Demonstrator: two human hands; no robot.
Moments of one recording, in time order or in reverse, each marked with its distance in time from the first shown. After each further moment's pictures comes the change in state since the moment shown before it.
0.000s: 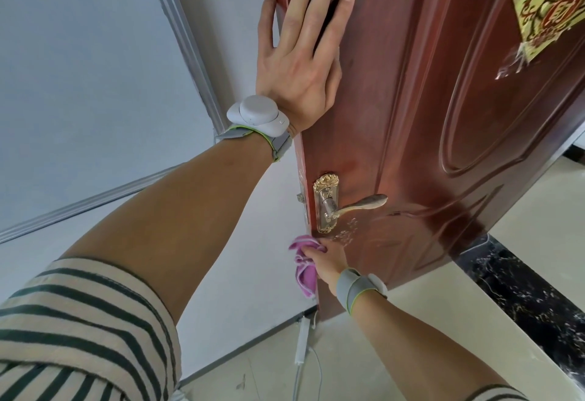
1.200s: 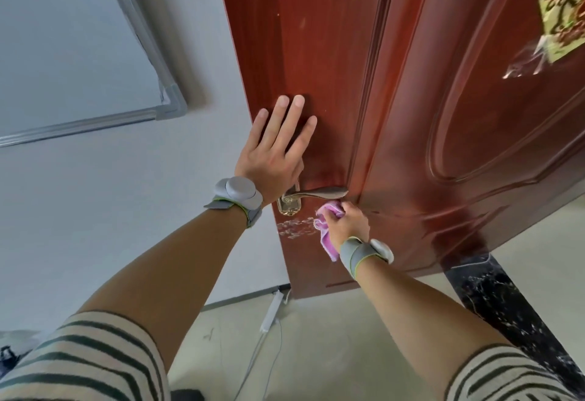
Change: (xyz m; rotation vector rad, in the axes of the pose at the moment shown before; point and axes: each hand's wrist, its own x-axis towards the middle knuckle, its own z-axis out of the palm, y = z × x) left_hand -0.143 0.087 0.019 0.205 -0.331 0.054; right_hand 0.064 -0.026 -0.121 -0.696 0.233 -0.264
